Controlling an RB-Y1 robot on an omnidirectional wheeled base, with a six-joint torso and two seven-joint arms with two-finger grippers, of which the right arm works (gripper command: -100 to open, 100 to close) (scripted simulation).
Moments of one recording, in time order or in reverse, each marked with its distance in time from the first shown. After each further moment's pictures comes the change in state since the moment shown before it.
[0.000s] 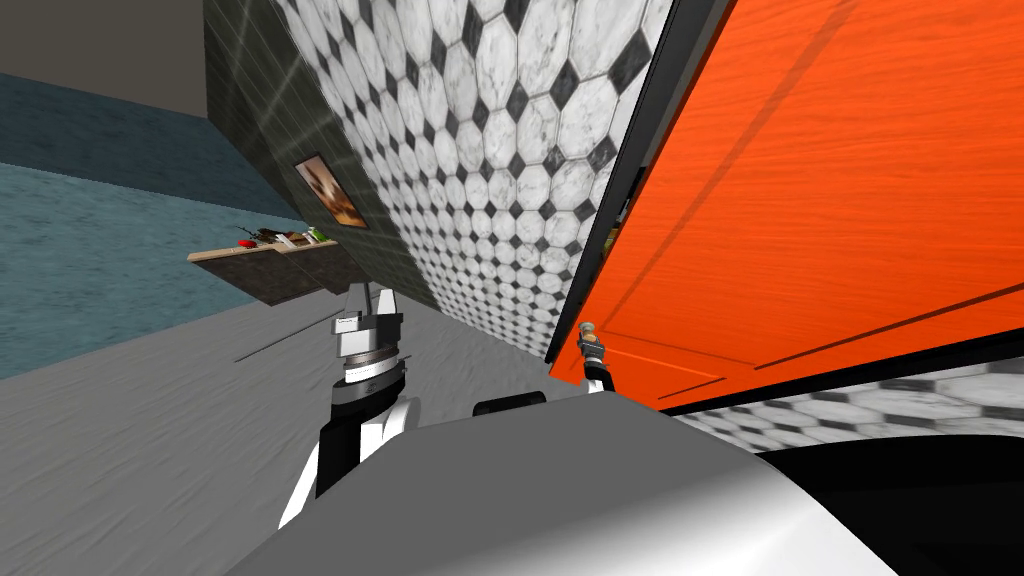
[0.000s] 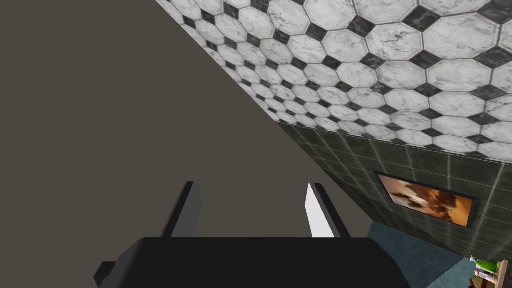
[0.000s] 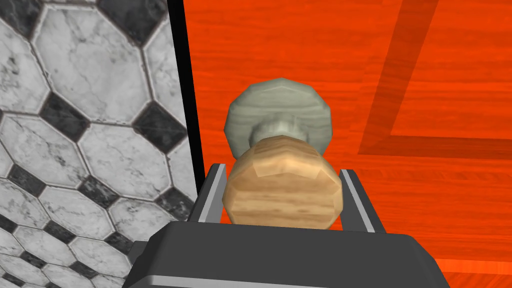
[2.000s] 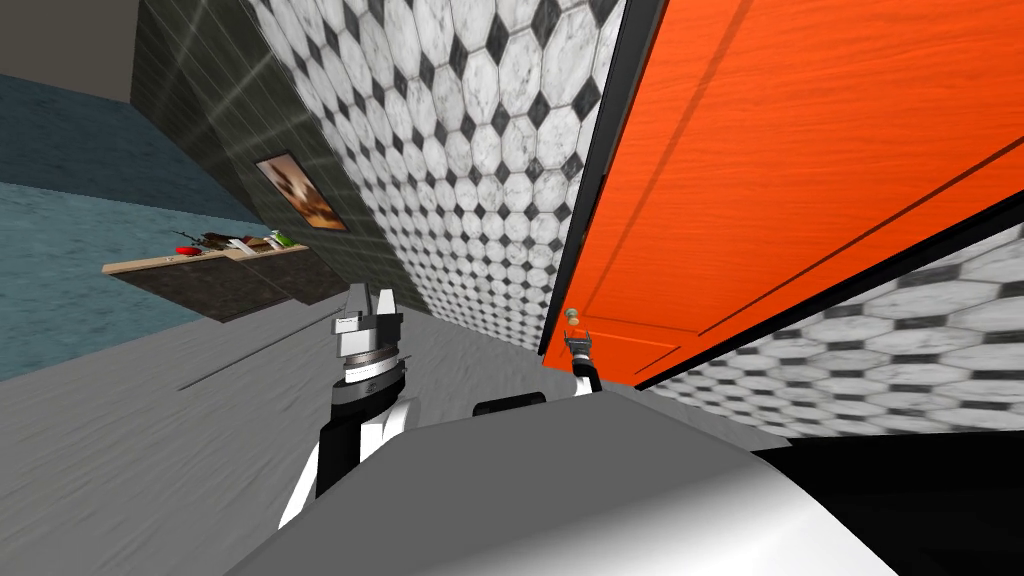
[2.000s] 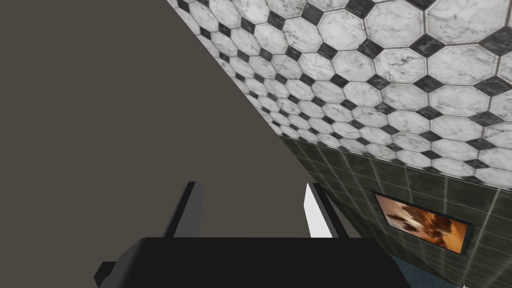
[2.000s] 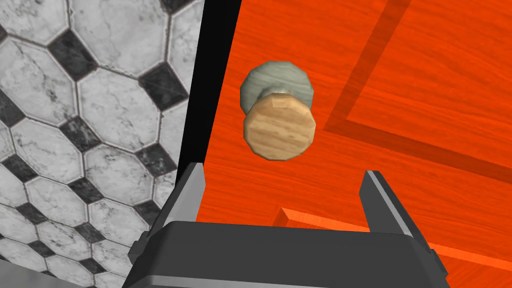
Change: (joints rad) arm -0.023 0.082 -0.007 -0.029 0.104 0.012 0.298
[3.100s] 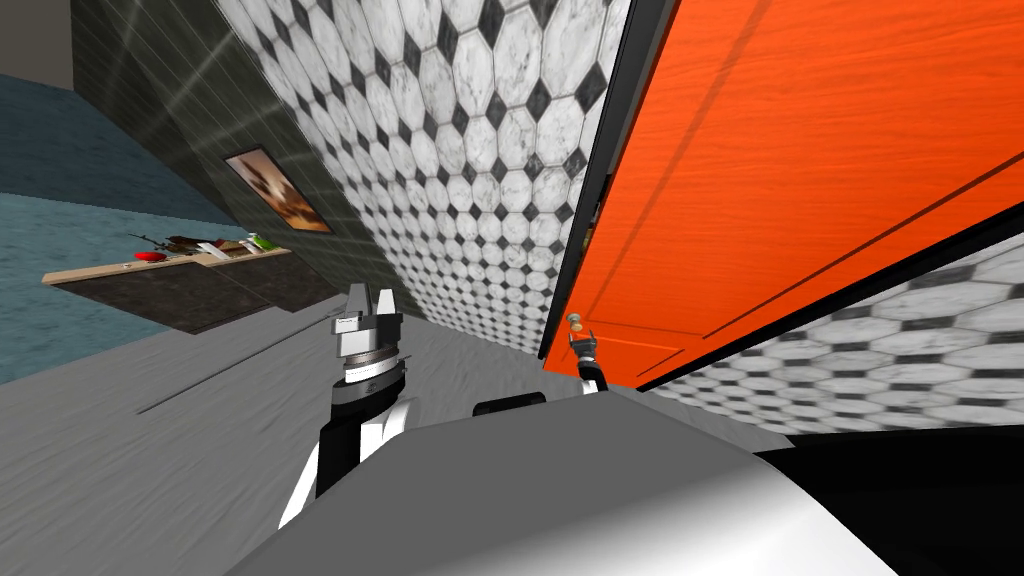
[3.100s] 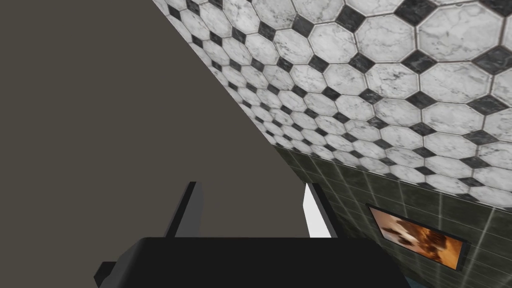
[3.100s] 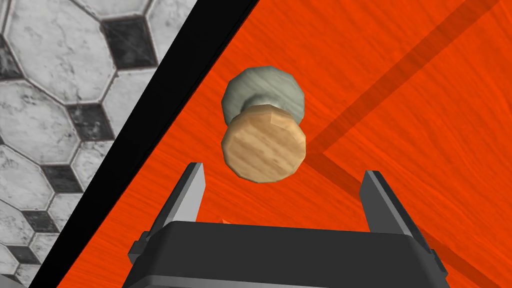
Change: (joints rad) arm 0.016 -0.033 -0.039 0.030 0.108 -0.028 0.270
